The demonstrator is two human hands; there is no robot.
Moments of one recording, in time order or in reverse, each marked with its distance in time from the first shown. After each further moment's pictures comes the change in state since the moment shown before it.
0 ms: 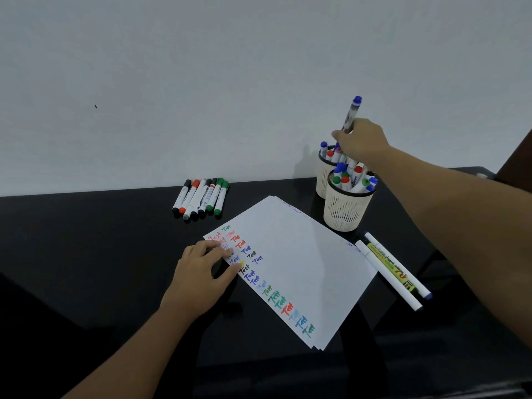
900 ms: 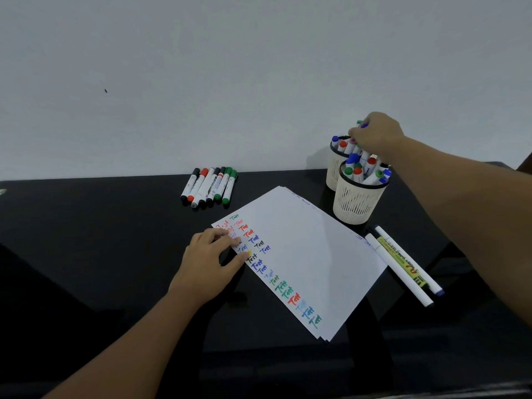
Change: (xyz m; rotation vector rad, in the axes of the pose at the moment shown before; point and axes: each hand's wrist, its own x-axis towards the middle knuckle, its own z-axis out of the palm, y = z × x) left_hand 0.000 0.001 -0.001 0.013 0.005 -0.009; right_hand 0.007 0.007 0.000 -0.058 -0.060 0.063
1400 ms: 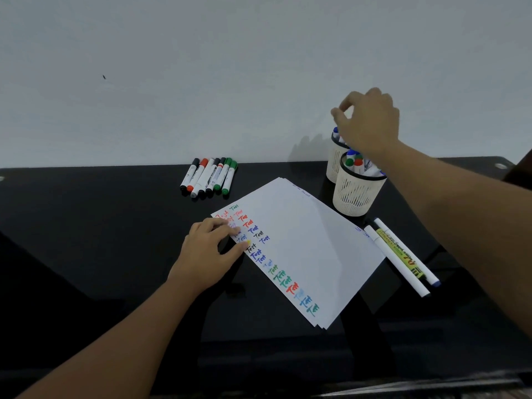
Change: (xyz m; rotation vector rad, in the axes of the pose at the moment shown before) left_hand 0.000 0.002 0.000 -0.035 0.020 -0.013; right_hand -0.033 -0.028 0.012 -0.299 0.285 -0.286
